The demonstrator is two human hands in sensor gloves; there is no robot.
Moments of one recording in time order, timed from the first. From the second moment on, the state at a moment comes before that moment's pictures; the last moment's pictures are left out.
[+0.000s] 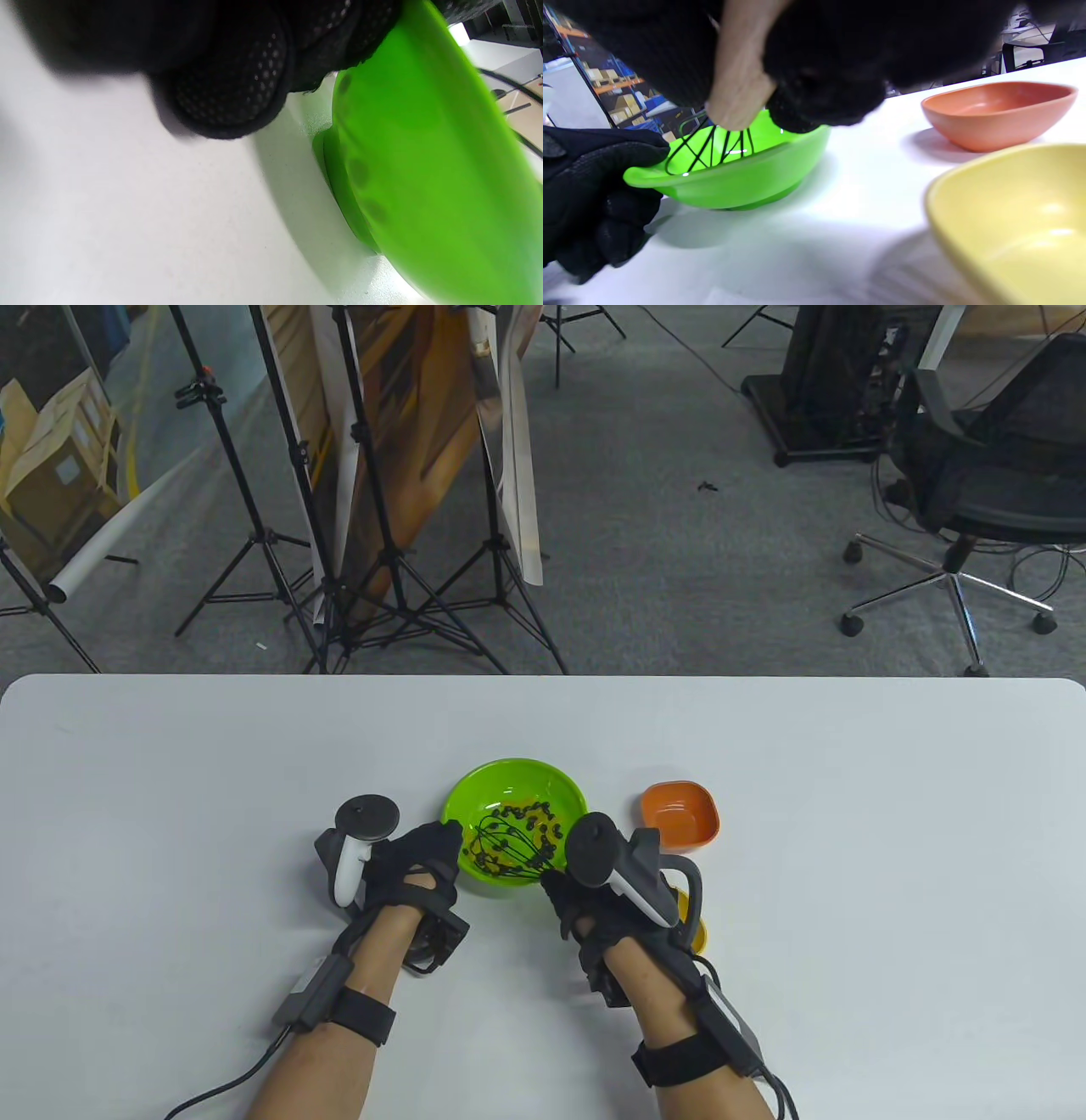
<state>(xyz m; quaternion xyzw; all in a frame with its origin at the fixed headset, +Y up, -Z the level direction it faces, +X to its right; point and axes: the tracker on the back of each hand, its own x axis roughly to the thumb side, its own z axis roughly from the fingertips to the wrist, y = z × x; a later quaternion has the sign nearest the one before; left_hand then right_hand) -0.210 -0.805 -0.414 -0.20 0.11 0.46 0.86 0.064 -0.697 -0.350 0.02 0.05 0.99 0.12</state>
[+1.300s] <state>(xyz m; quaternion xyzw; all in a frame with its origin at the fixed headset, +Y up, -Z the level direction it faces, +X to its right) -0.210 -0.807 -0.417 -0.21 0.10 0.47 0.85 0.068 -0.688 -0.345 0.01 0.04 1.00 0.08</state>
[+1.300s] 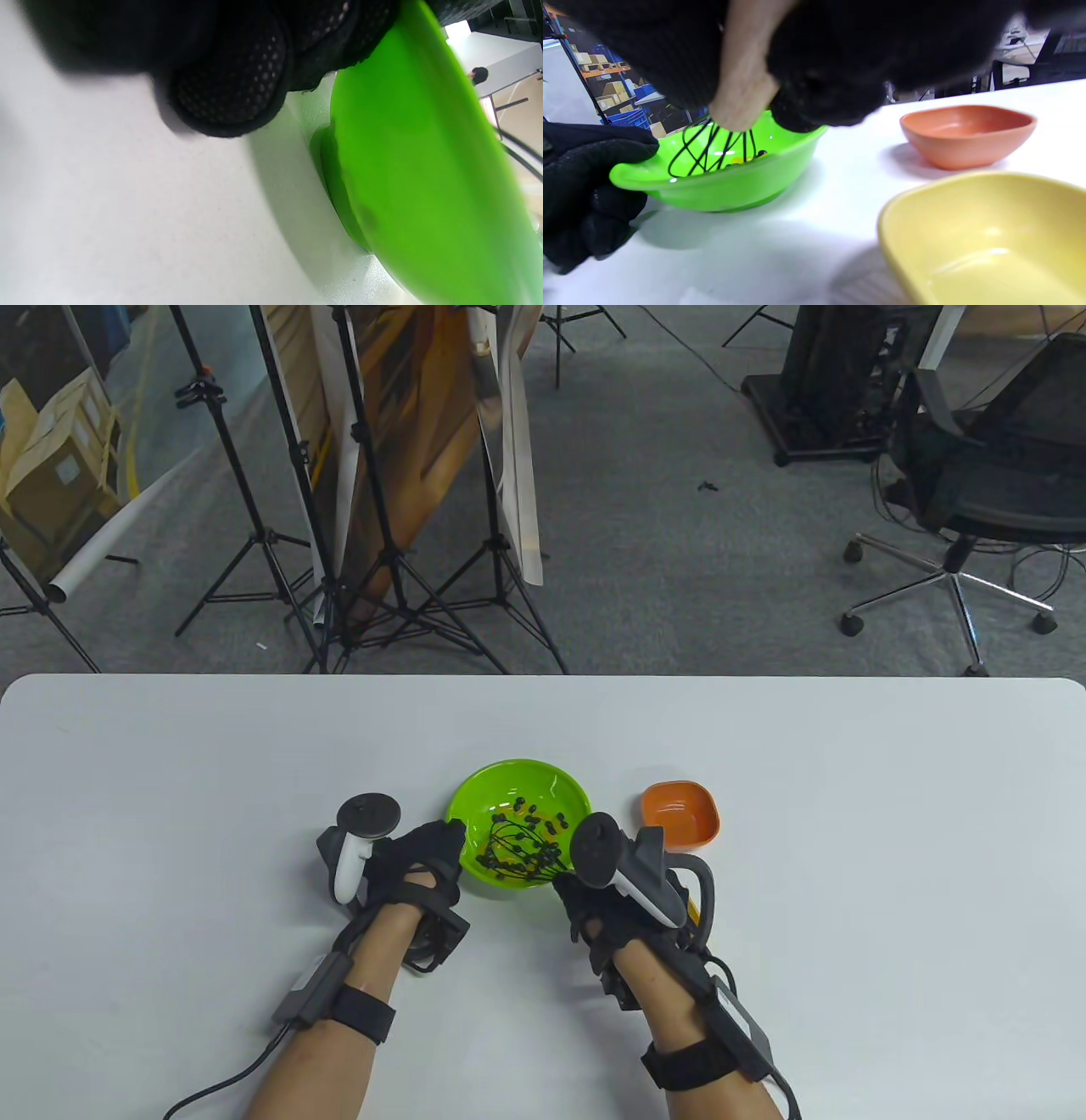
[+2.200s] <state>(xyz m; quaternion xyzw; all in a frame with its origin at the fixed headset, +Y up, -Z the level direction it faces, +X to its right) -0.209 -0.809 -0.417 -0.21 0.10 0.47 0.85 0.067 -0.725 -0.363 -0.02 0.05 0.98 0.19</state>
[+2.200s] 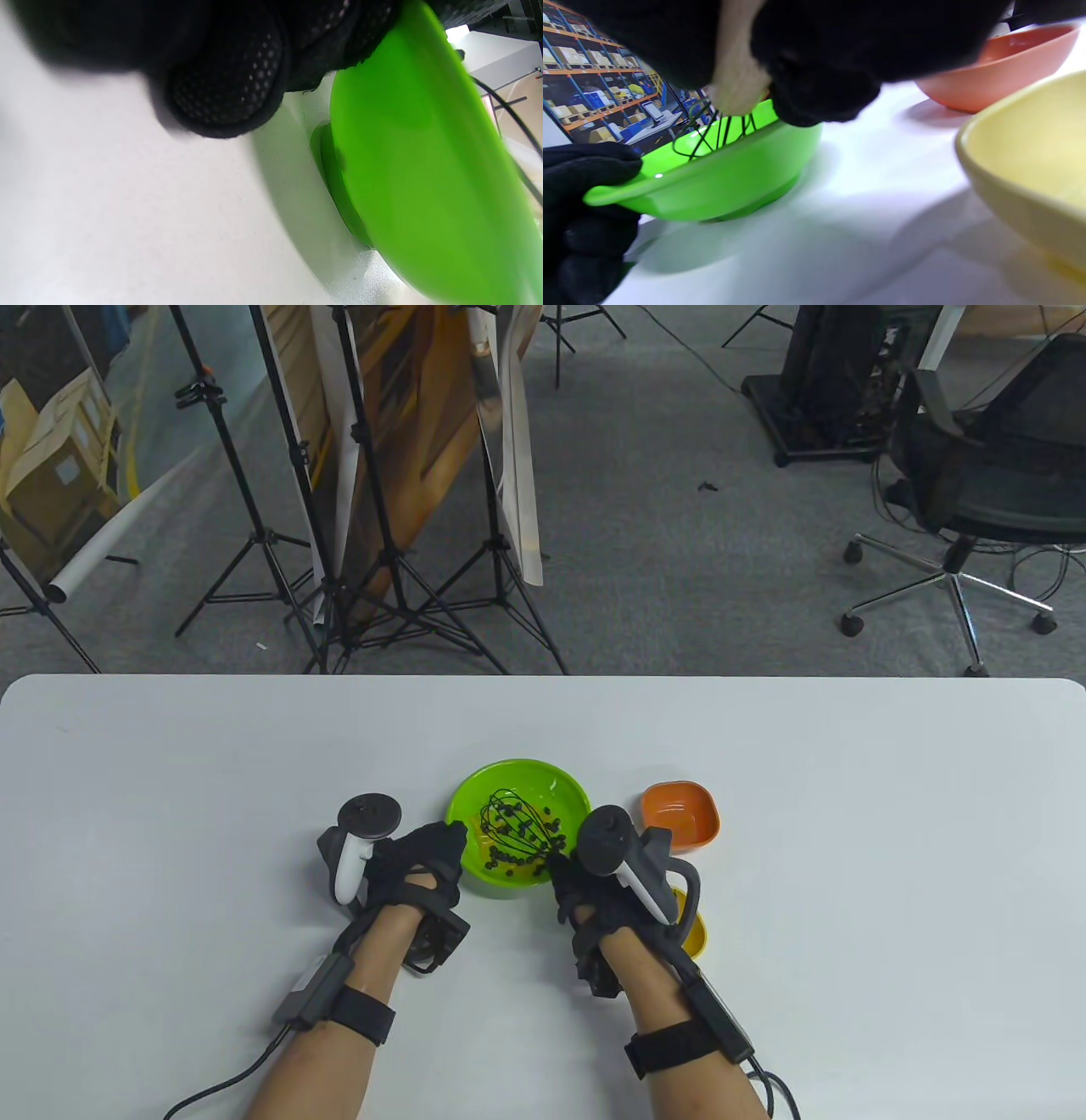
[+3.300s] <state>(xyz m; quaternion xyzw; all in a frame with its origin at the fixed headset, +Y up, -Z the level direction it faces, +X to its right) -0.208 -0.810 -0.418 -0.22 0.10 0.47 0.85 0.065 -0.722 -0.370 -0.04 0.04 0.98 0.19</state>
